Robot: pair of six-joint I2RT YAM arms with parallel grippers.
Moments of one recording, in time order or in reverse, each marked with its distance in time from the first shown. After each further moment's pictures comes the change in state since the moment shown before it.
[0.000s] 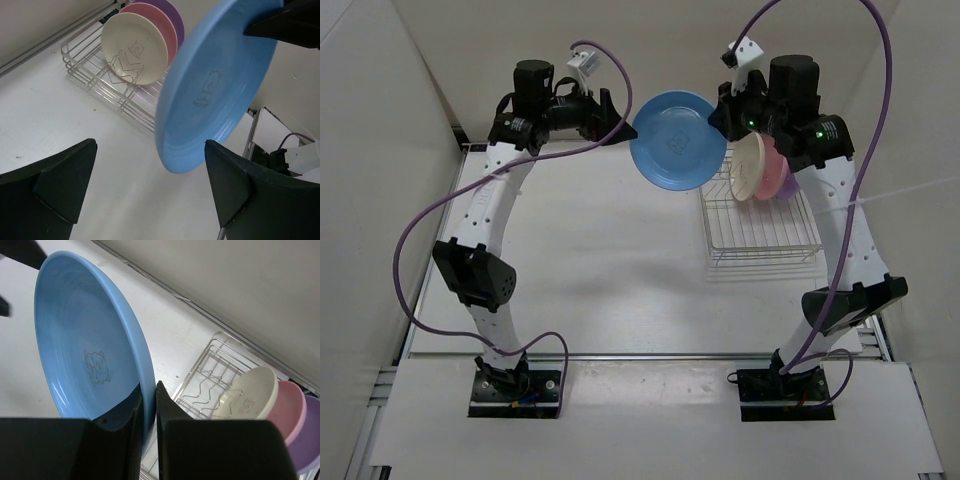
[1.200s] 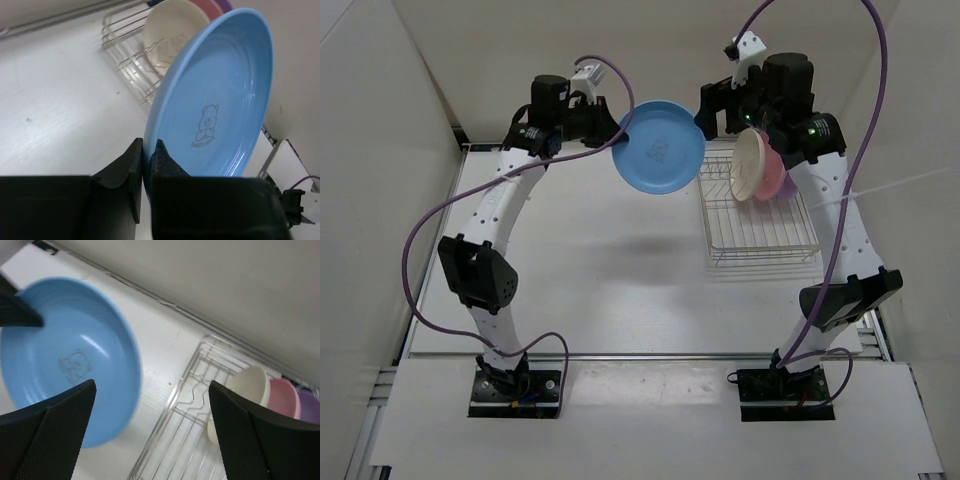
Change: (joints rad) left arm -0.051 0.009 -0.105 0.052 -0.261 -0.121; right arm -0.007 0.030 0.006 0.071 0.034 0.062
